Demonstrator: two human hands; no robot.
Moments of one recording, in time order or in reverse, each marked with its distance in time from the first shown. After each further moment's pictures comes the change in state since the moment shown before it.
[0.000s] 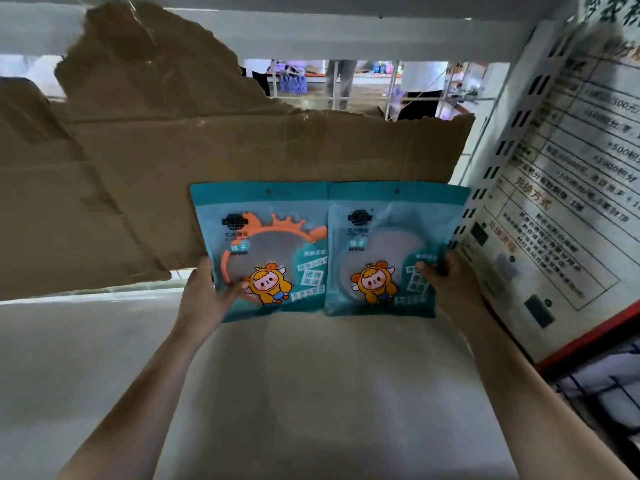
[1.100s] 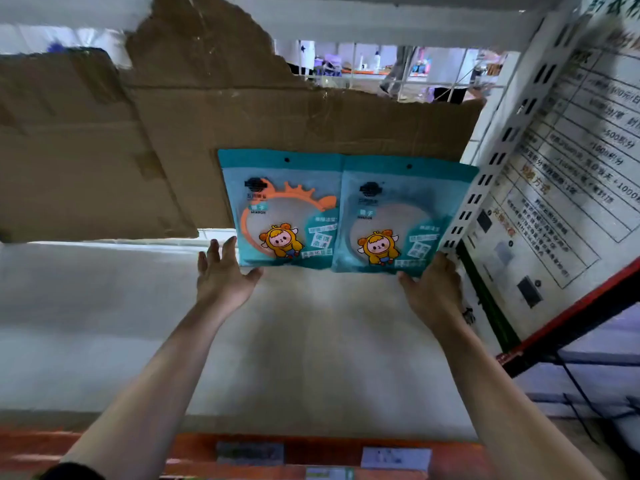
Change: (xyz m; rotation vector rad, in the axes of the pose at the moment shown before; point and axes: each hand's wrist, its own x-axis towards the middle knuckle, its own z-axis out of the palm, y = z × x) left_hand -0.029 0.029 0.007 0.409 -0.091 -0.231; right_hand -0.041 0.005 0.023 -0.522 0.054 -0.028
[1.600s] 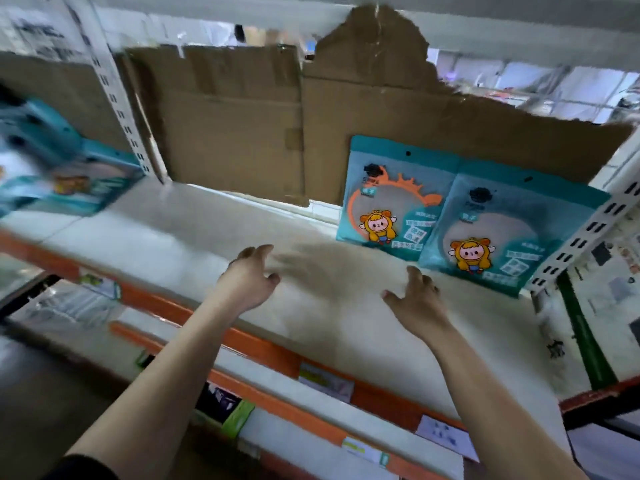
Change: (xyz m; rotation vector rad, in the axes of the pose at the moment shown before) left_hand -0.100 -0.064 -0.053 0.090 -0.063 -0.043; right_hand -0.086 -0.045 0.023 -0.097 -0.439 -0.282
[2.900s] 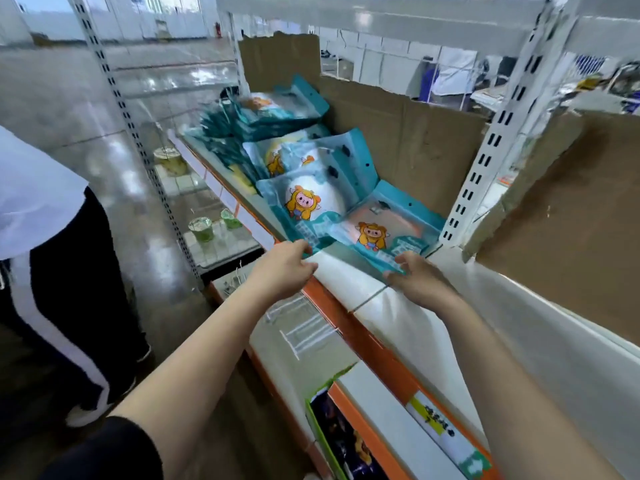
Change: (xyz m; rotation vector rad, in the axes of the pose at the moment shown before) left_hand -0.027 -0.473 -0.252 -0.038 0.282 -0.408; right_hand -0.012 -0.547 0.315 -0.103 -0.427 -0.644
